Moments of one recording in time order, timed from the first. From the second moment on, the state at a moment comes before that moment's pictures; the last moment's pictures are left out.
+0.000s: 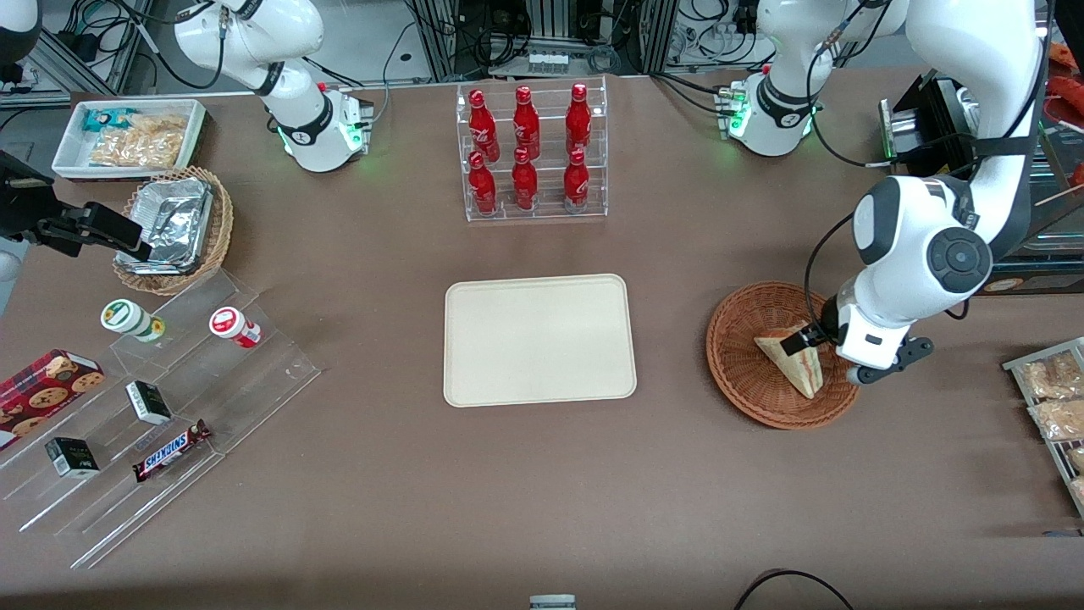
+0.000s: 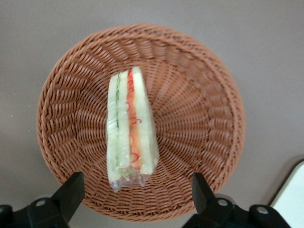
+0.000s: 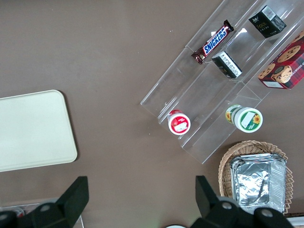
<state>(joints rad) -0.03 0.21 -0.10 -2.07 -0.03 2.20 -0.53</state>
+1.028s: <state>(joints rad) -0.02 0.25 -0.09 -2.23 -0.03 2.48 -0.53</state>
